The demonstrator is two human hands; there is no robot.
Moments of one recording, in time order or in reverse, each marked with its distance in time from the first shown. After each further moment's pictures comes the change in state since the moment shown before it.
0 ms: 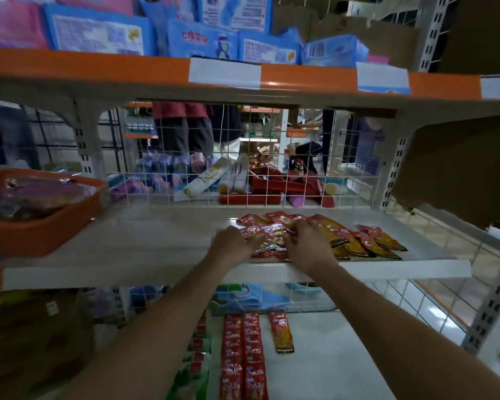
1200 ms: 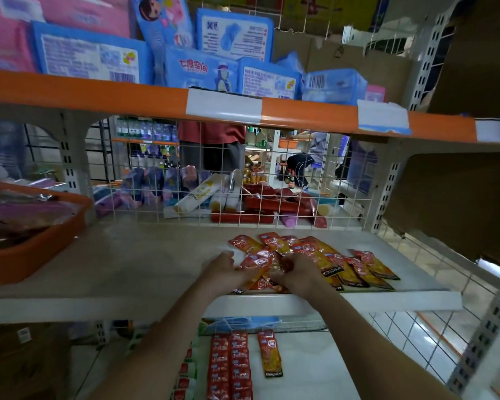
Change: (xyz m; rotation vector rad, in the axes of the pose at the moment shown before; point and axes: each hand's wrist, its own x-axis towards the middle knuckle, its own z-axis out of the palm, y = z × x) left_hand 0.001 -0.002 -0.009 -0.252 -0.178 -0.070; right_hand 0.018 -0.007 -0.006 0.254 -0.293 0.265
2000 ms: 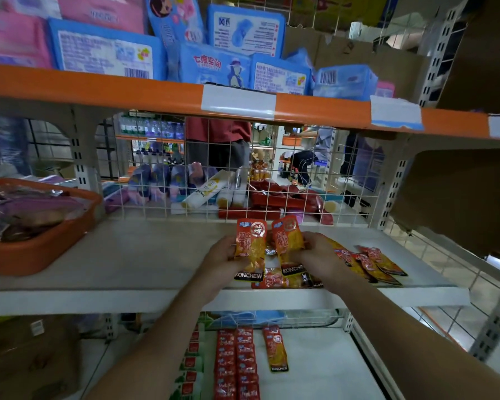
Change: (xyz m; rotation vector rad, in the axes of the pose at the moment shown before) left_hand -0.009 -0.012 -0.015 -0.579 -0.008 0.217; right_hand -0.005 -0.012 -0.024 0.374 -0.019 -0.140
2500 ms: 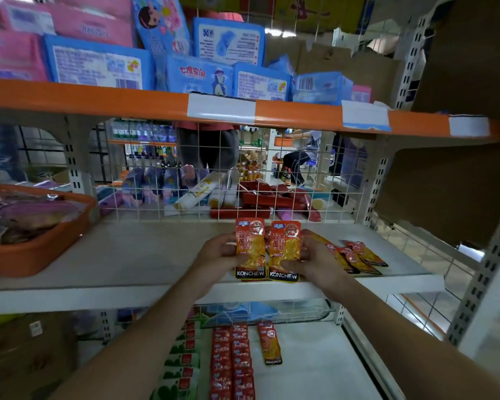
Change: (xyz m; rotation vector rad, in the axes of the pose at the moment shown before) left_hand -0.011 0.011 0.005 0.013 -0.058 0.059; right_hand -0.037 0.018 -0.019 0.157 -0.059 -0.043
